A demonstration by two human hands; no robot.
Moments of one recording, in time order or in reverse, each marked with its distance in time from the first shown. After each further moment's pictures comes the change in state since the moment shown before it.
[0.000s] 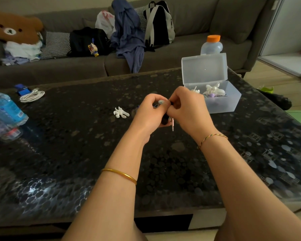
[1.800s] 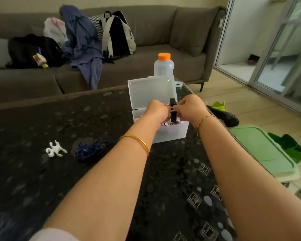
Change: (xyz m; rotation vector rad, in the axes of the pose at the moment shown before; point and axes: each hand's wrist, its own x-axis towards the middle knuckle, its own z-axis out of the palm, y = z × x) left_hand 0.140 0.044 0.179 0.142 -0.132 -0.173; right_hand 0.113 0.155 -0.084 0.050 -0.041 0.581
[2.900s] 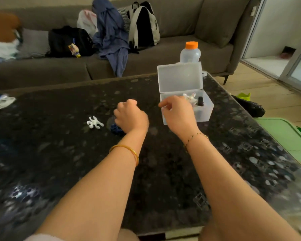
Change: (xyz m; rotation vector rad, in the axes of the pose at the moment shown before) left_hand -0.060 -0.081 -0.097 0.559 0.729 0.074; right_hand -0.115 -0.040 0.068 -0.009 0.050 -0.340
